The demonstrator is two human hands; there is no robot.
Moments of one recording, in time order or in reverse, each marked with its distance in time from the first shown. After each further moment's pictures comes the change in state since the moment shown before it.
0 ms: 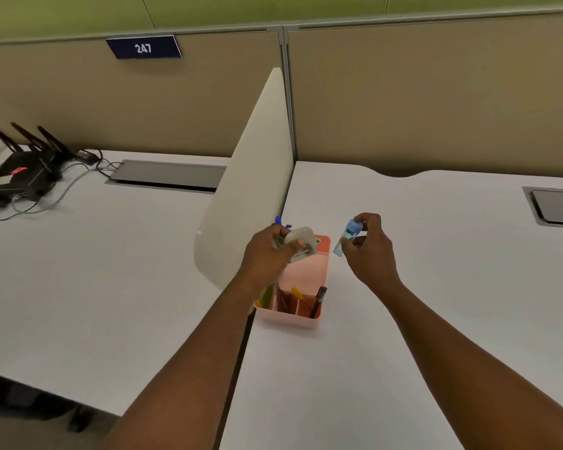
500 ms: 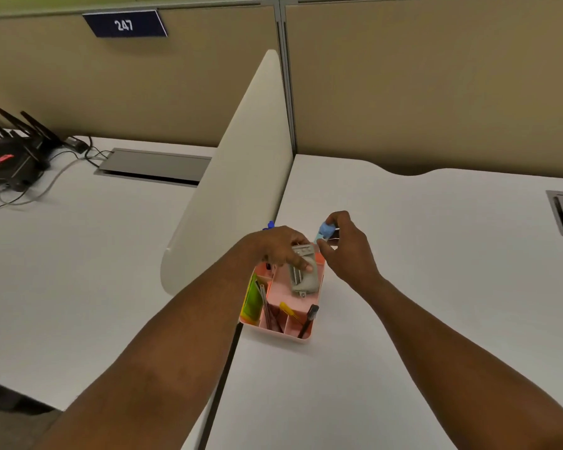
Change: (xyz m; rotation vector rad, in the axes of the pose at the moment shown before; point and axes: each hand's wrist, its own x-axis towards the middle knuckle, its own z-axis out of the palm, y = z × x) left_hand 0.115 -0.005 0.031 0.524 -0.663 -0.166; right_hand 0.059 0.025 0.036 -0.050 -0.180 -0.196
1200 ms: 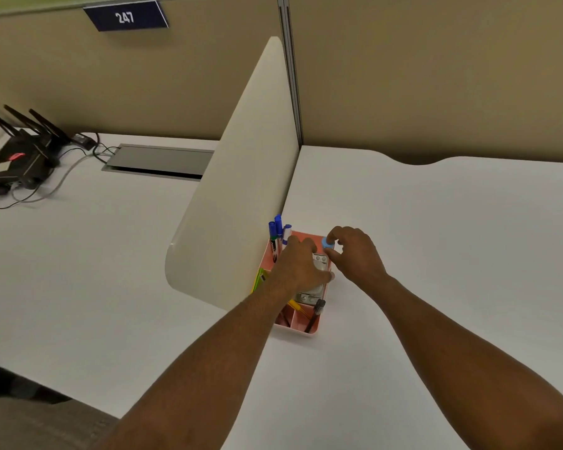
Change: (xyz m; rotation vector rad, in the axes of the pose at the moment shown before) left_hand 0.001 0.000 0.074 0.169 0.439 -0.040; right_hand -0.004 0.032 0.013 -0.257 -0.115 0.012
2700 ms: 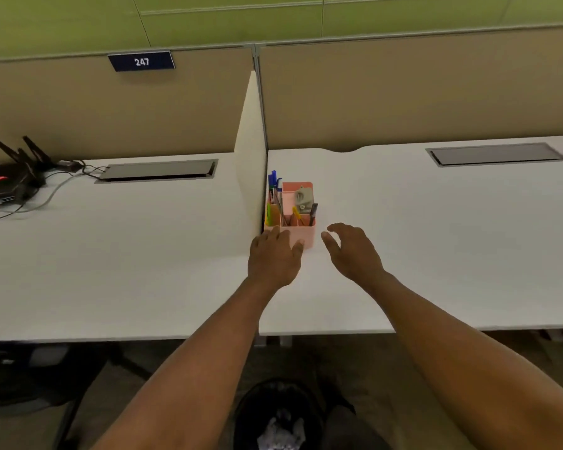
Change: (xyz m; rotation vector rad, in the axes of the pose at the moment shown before) left_hand -0.271 -0.121 0.029 0.188 0.327 0.354; right_hand -0.304 -0.133 0.033 -0.178 0.251 0.183
